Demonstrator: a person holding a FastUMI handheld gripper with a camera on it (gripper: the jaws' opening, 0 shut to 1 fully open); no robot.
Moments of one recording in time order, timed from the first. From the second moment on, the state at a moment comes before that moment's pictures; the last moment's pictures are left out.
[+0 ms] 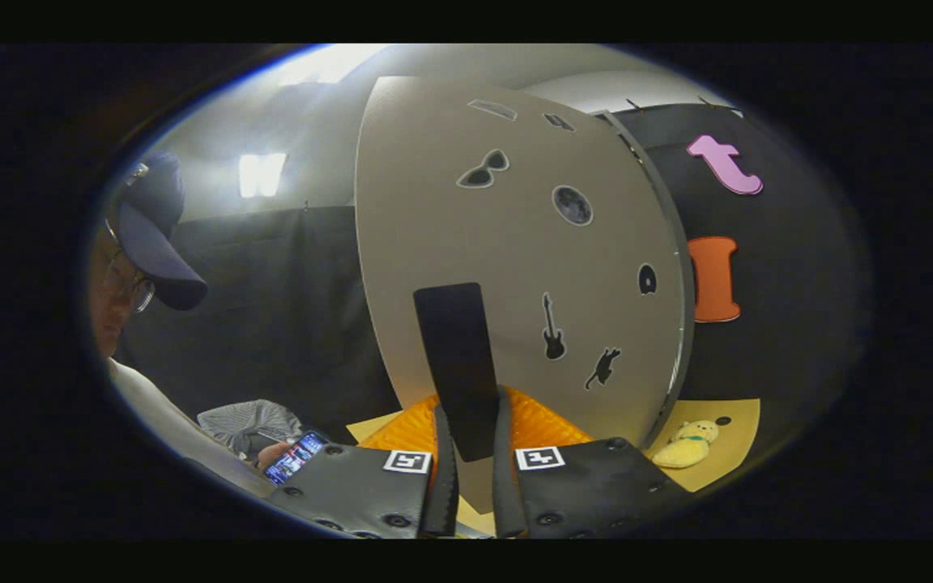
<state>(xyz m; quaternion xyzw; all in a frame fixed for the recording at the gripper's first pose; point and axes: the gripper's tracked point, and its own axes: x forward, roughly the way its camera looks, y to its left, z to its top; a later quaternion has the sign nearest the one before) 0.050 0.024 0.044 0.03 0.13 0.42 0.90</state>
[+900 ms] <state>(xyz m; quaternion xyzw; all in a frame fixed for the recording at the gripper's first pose) 0.053 0.000 0.048 0.02 0.12 0.42 0.90</state>
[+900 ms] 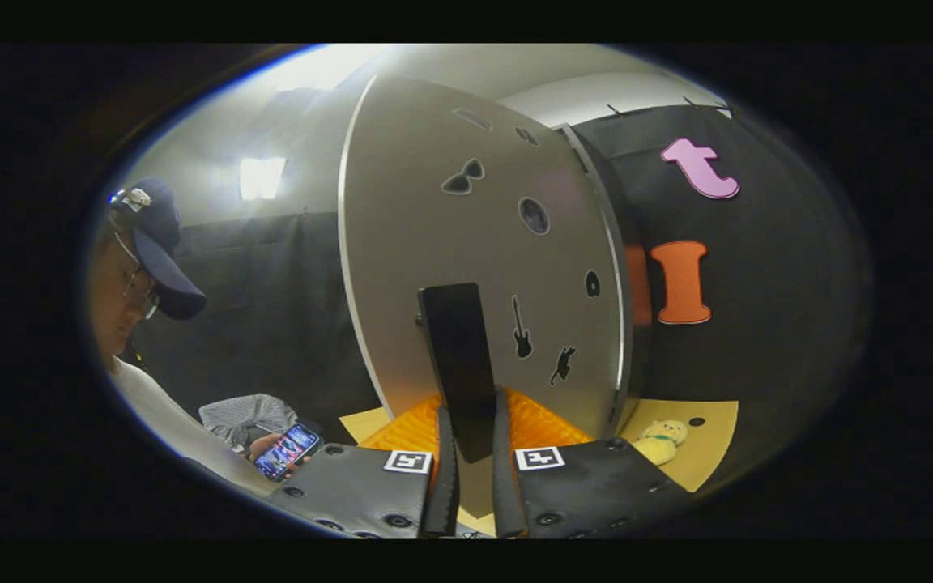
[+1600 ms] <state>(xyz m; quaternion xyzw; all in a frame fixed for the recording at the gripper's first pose) 0.071 -0.027 0.044 -0.01 0.11 0.32 0.94</state>
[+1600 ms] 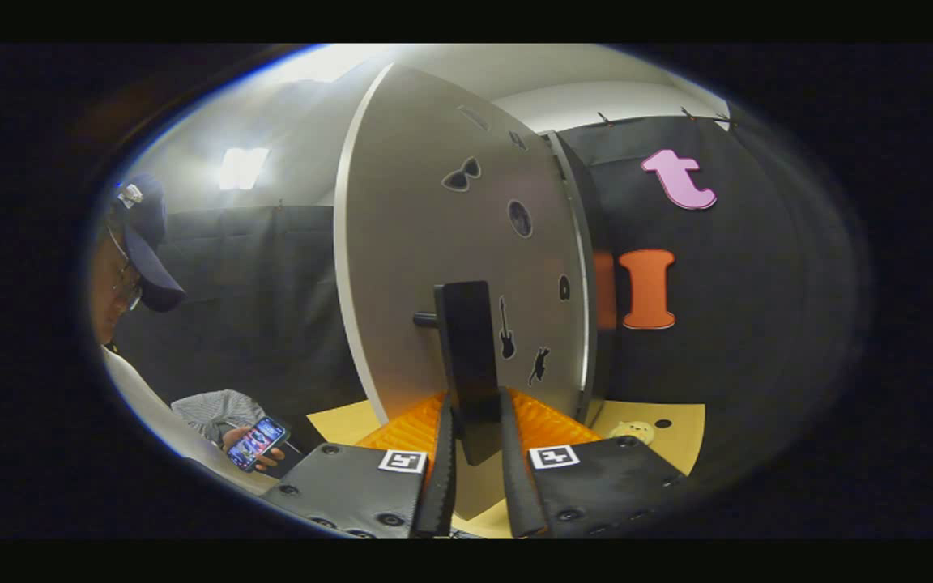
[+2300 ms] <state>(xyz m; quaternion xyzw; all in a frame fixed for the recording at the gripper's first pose) 0.005 -0.051 0.016 0.01 0.11 0.03 0.99</state>
